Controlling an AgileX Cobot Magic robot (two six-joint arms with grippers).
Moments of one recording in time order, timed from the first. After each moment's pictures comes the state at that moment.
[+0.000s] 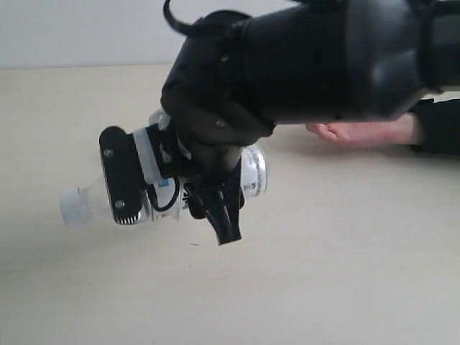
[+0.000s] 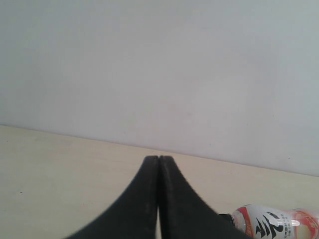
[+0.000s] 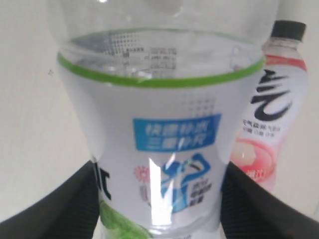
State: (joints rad) left arm 0.09 0.01 0.00 0.05 0.03 -0.24; right arm 1.01 1.81 -1.28 -0.39 0.83 -0.59
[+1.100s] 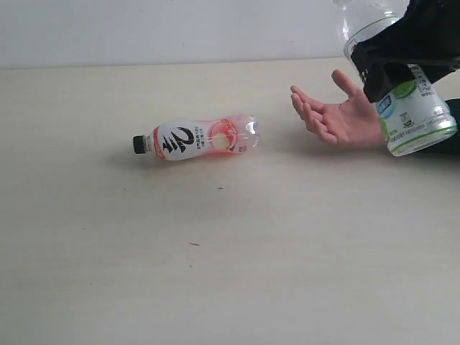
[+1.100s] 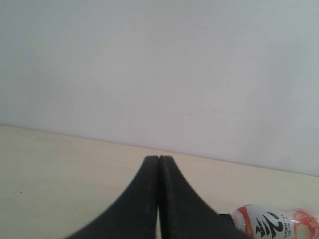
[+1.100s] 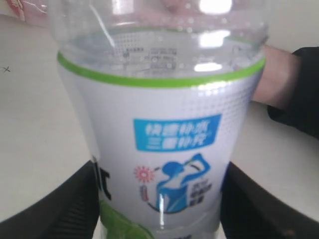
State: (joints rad) left arm 0.09 0.01 0.00 0.05 0.03 -0.24; right arm 0.29 1.53 -1.28 -0.01 1.07 -0.01
